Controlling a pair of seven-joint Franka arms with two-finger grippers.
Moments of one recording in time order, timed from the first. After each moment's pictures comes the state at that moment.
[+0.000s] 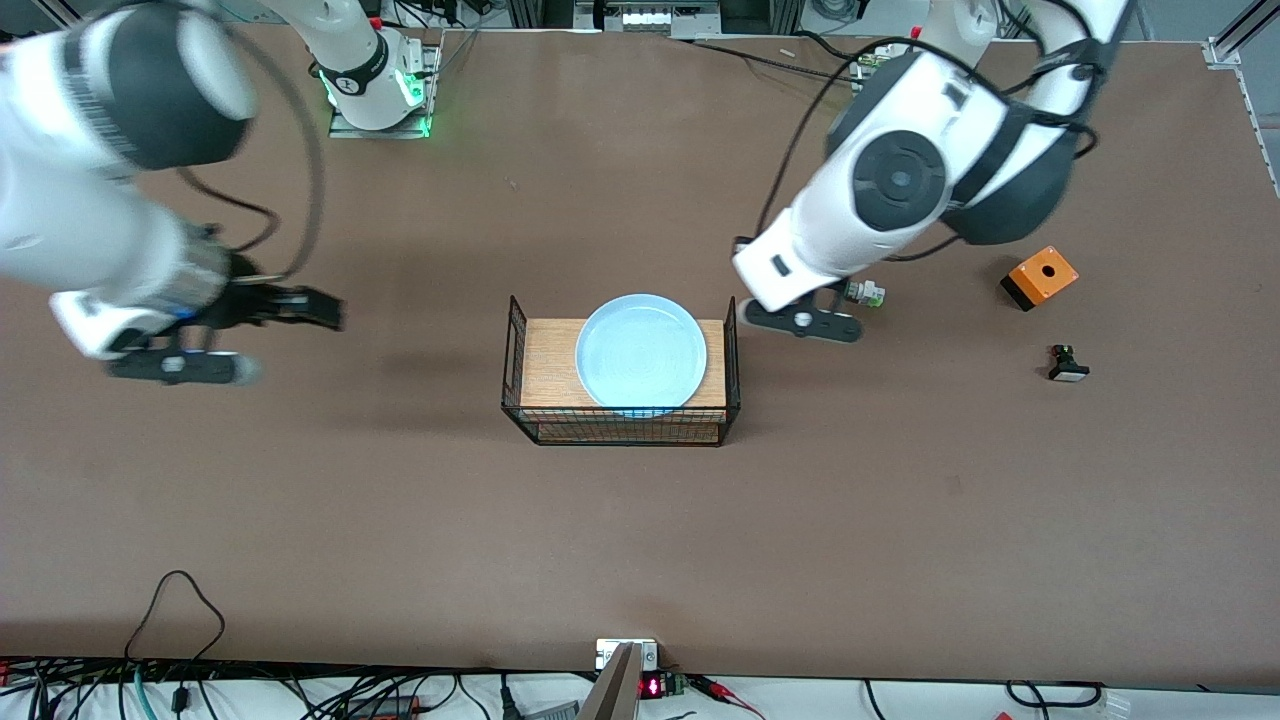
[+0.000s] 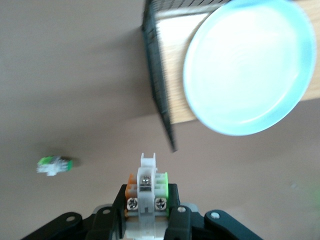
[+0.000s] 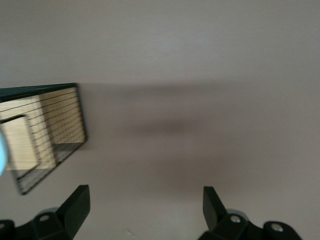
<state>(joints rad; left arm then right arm) -0.23 0.42 -0.38 -1.39 -0.07 1.64 -0.47 0.14 0.32 0.01 -1.34 0.08 1.53 0.23</state>
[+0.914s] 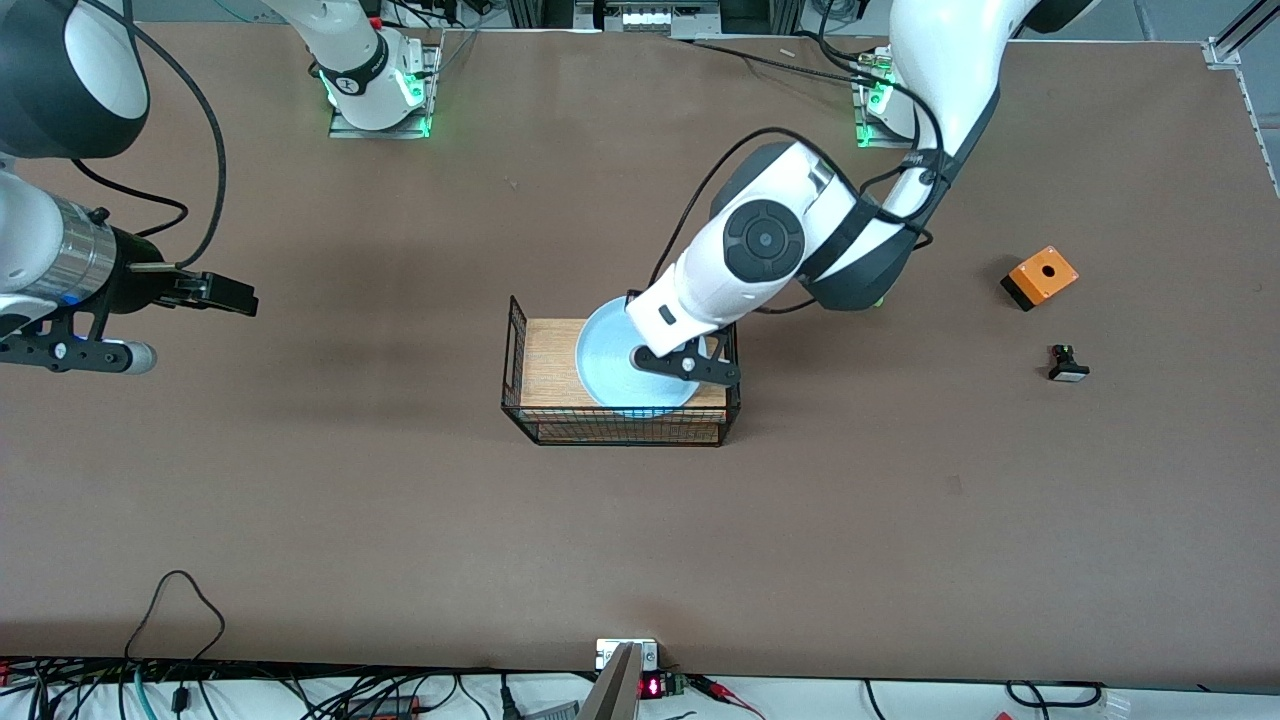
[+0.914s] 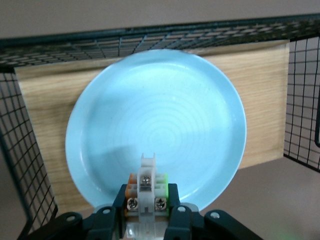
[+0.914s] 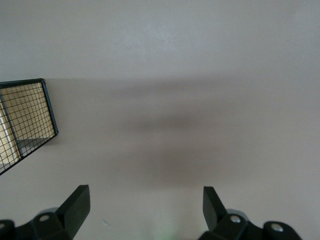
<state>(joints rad) -0.36 0.68 -0.38 -1.26 -0.07 1.93 -0.52 0.08 0.29 0.01 -1.33 0.02 1.45 0.19</state>
